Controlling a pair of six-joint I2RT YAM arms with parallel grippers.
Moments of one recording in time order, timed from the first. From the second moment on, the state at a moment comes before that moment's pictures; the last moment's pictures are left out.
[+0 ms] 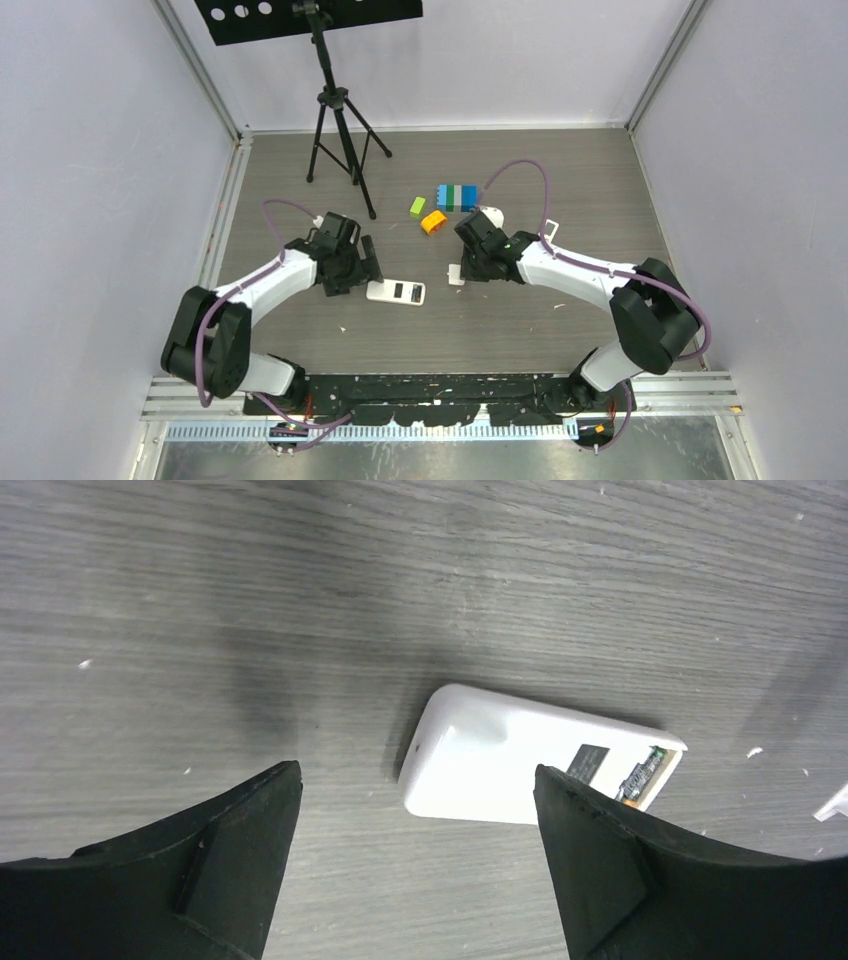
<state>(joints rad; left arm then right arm) -0.40 1.41 0.75 -0.44 0.05 -0.68 0.75 1.53 0.94 -0.43 0.21 0.77</state>
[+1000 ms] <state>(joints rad) -0.53 1.30 0.73 0.00 0.57 -0.91 0.81 1.37 0.91 -0.17 -0.09 0.73</state>
